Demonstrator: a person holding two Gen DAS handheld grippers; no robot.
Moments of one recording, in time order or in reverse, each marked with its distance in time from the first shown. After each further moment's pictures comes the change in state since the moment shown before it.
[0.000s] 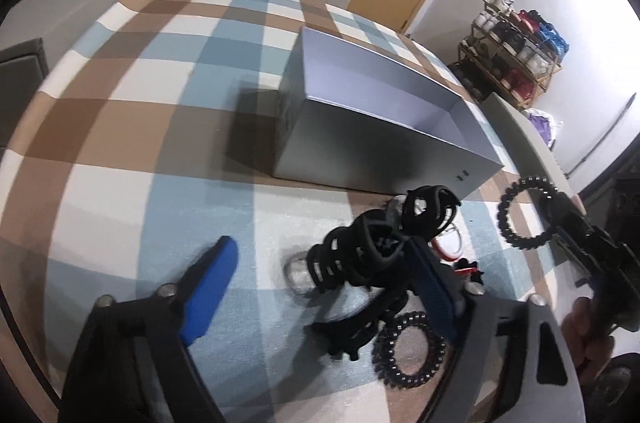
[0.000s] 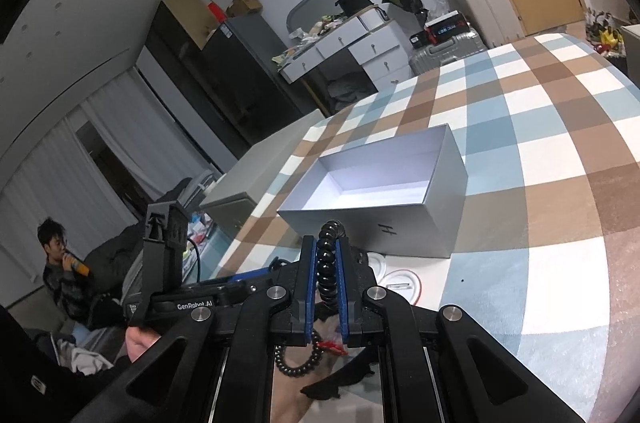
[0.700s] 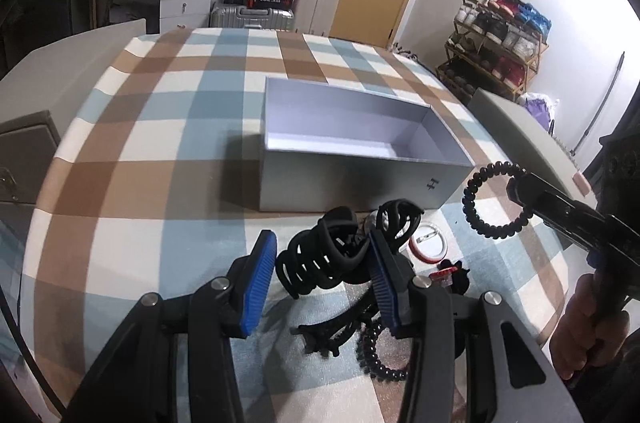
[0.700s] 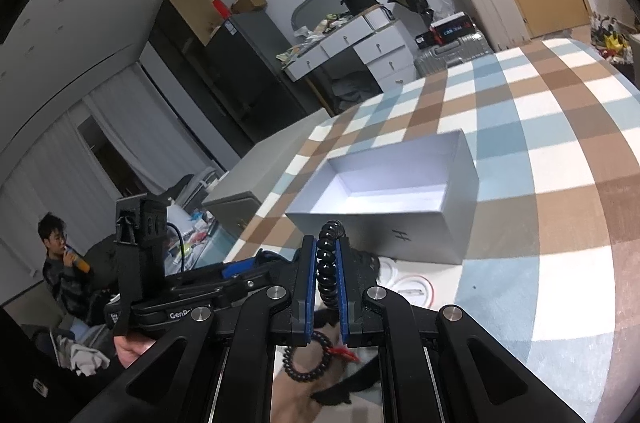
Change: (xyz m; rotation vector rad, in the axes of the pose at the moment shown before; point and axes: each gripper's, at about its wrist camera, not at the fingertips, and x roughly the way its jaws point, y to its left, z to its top) left arm -0.022 -0.021 0.008 0.156 -0.087 0.087; right arm 0.004 0.013 0.008 -0.032 -0.002 -0.001
